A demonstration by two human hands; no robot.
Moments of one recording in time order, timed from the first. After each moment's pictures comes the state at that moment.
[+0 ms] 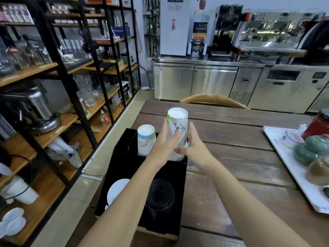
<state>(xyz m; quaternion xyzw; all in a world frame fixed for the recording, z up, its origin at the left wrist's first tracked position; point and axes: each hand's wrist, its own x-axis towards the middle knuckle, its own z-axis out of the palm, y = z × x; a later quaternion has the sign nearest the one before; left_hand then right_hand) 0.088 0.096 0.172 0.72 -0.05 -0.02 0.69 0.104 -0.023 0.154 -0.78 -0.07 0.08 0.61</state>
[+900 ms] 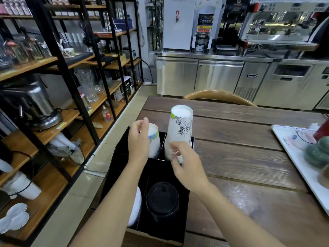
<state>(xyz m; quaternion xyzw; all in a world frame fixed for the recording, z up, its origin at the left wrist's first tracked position) 0.123 0.146 0.148 0.69 0.14 0.20 0.68 0.081 0.011 0.121 -0.86 -0.16 -0.12 0.48</state>
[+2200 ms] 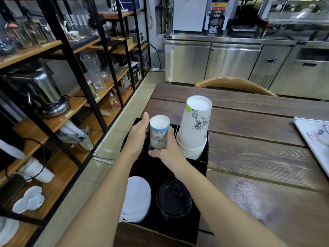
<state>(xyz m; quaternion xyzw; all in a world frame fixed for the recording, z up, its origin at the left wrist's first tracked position) 0.147 0.196 0.122 0.73 0.07 0.02 0.68 0.134 0.092 0.093 -0.75 -0.06 0.14 0.65</state>
